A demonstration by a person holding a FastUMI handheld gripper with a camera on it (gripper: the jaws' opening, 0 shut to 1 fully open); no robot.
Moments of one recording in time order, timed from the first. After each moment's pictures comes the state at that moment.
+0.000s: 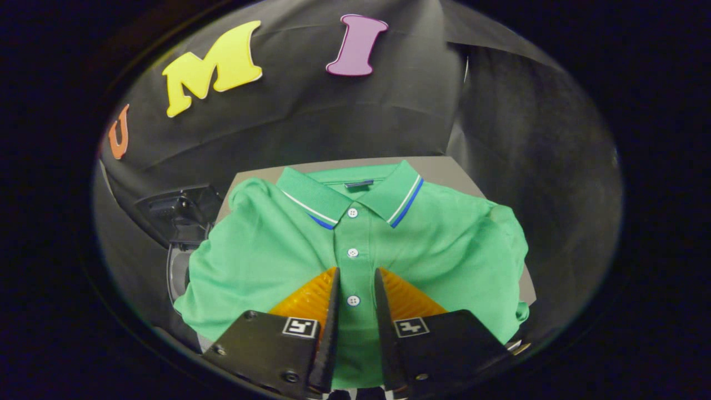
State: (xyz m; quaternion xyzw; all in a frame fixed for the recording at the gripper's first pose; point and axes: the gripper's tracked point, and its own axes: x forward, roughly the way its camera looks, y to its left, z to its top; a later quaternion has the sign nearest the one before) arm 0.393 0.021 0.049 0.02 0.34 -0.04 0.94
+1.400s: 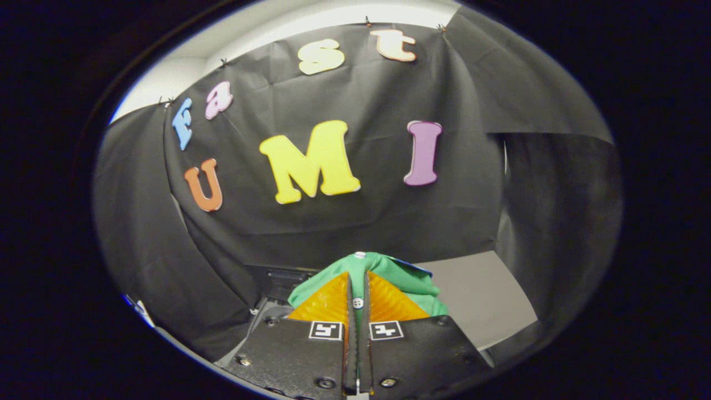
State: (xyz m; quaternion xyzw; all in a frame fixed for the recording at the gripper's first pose) arm 0.274 0.139 0.250 0.06 0.07 0.14 0.99
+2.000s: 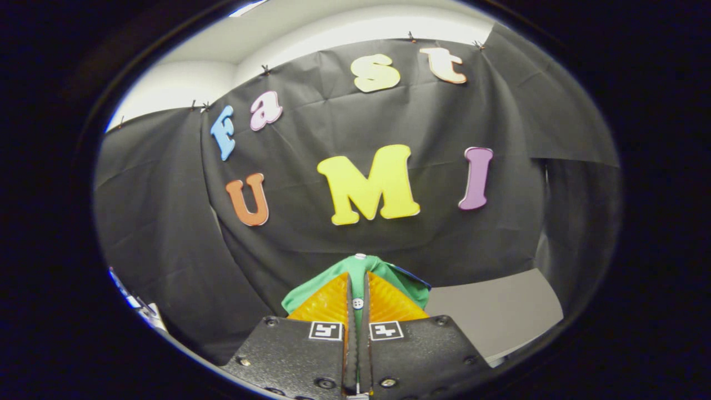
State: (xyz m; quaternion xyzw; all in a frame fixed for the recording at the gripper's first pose) arm 0.240 0.274 0.288 0.05 0.04 0.22 0.97
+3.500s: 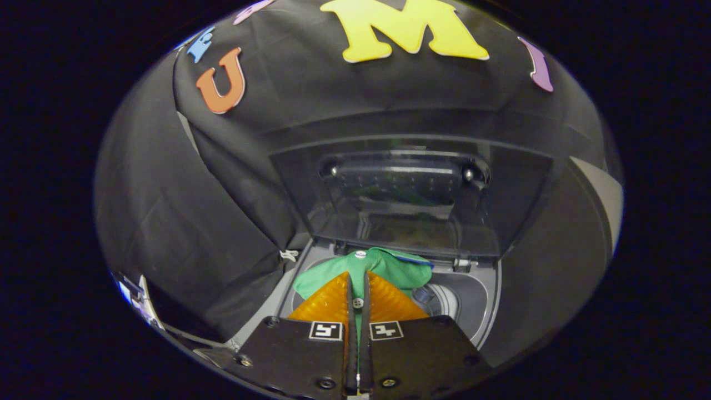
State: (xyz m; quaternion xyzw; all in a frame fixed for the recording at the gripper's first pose) arm 0.422 0.441 -0.049 0.00 0.31 0.22 0.92
